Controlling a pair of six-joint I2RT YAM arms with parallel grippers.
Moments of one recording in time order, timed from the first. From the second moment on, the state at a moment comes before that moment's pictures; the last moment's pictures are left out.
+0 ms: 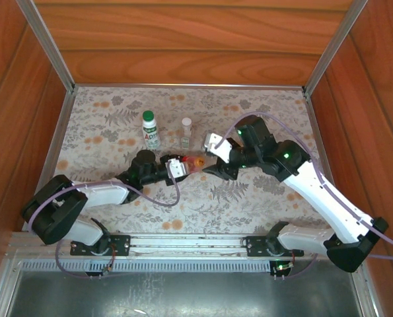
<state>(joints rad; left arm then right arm) -0.74 1.42 0.45 0.67 0.41 0.60 0.77 1.14 1.30 -0.95 -0.39 -0.60</state>
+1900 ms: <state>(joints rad) -0.75 1.30 0.41 0.60 0.29 0.70 0.83 1.26 1.22 -0.75 -0.32 0.27</state>
